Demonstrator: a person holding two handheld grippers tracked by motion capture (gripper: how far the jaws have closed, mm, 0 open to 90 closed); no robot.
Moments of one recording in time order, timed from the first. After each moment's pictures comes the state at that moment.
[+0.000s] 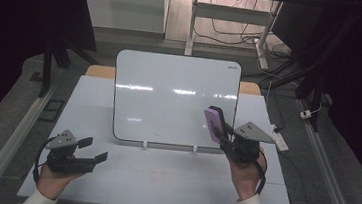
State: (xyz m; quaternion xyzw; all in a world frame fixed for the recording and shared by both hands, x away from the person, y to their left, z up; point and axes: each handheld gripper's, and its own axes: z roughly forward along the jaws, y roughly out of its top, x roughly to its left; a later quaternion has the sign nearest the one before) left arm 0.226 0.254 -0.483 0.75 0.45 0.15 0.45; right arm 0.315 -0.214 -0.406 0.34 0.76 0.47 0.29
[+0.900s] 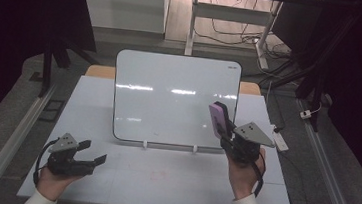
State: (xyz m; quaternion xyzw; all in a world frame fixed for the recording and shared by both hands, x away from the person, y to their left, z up) left arm 0.228 0.253 -0.495 0.76 0.46 0.15 0.43; right arm 0.308 -0.210 -0.406 0.38 0.73 0.46 0.34
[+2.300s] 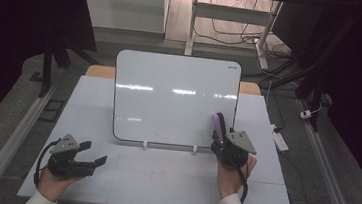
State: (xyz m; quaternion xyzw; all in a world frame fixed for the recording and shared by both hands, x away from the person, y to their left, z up) left arm 0.226 0.254 -0.497 0.76 0.46 0.16 0.43; right arm 0.321 -0.200 -0.463 0.45 0.68 0.44 0.38
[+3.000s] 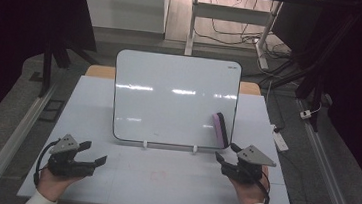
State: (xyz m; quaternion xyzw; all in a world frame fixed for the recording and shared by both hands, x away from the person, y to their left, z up) left arm 0.226 0.253 -0.497 0.76 0.46 0.16 0.43; right arm 0.293 -0.250 -0.472 0.33 0.78 0.45 0.27
